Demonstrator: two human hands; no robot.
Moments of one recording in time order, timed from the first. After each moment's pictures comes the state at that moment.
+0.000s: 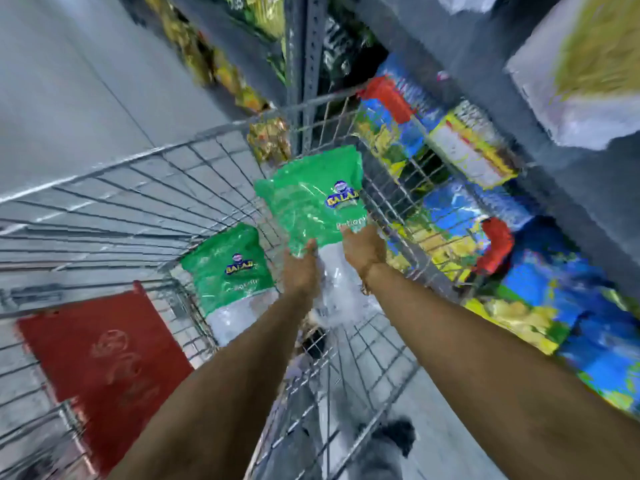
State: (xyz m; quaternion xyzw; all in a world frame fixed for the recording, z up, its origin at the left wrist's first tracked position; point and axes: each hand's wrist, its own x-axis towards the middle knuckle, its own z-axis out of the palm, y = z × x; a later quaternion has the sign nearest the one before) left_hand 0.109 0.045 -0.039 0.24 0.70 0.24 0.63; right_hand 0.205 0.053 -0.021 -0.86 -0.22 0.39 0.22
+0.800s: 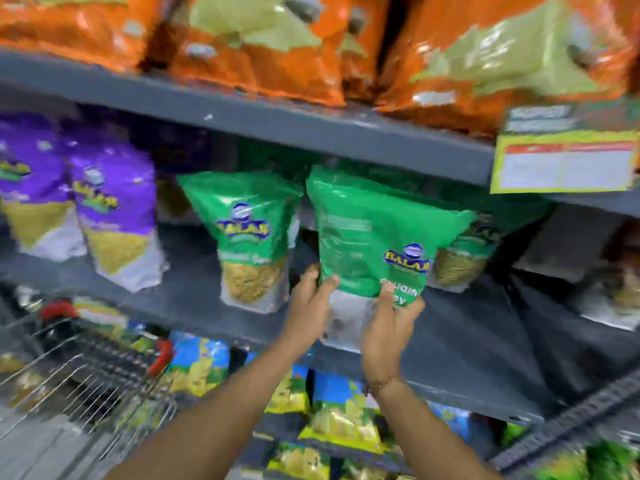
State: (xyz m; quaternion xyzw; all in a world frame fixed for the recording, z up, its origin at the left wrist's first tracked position) left_hand 0.425 -0.266 0.261 0.70 0.18 0.28 0.64; right_hand 0.456 -0.354 0.252 -0.63 -0.05 -0.09 0.77
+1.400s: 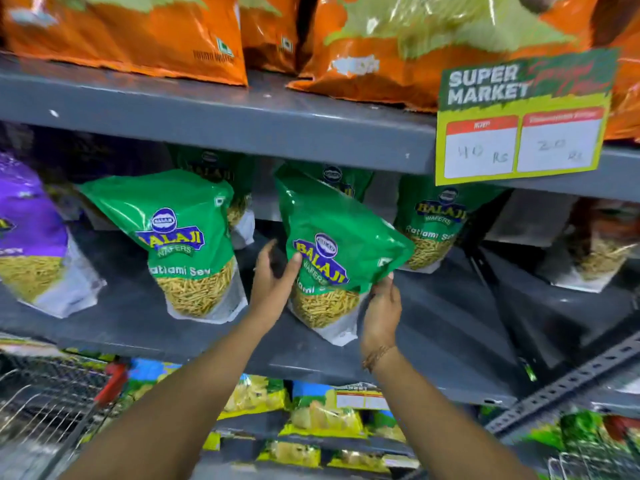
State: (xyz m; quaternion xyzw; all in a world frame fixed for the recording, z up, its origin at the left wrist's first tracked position) left_hand 0.502 -0.239 0.233 0.71 0.19 0.26 0.62; right_hand 0.552 -0.381 0.230 -0.62 0.11 0.01 0.78
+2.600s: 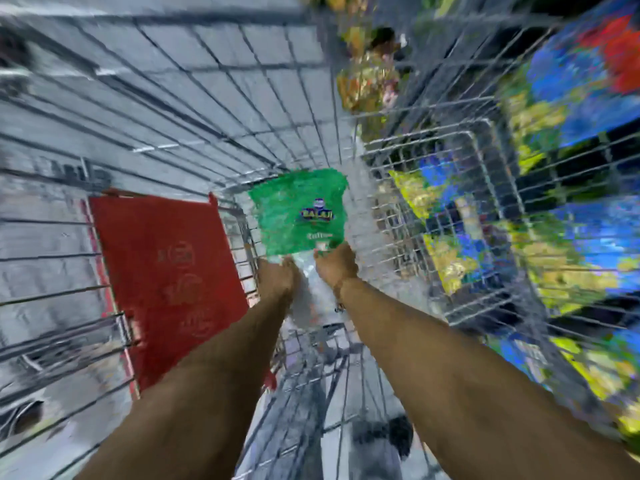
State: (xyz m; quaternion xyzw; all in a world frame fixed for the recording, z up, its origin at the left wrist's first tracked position) left_hand -0.053 0.012 -0.140 0.21 0.84 0.11 0.48; right_hand 0.034 0.029 -0.132 -0.81 -0.25 0.53 0.07
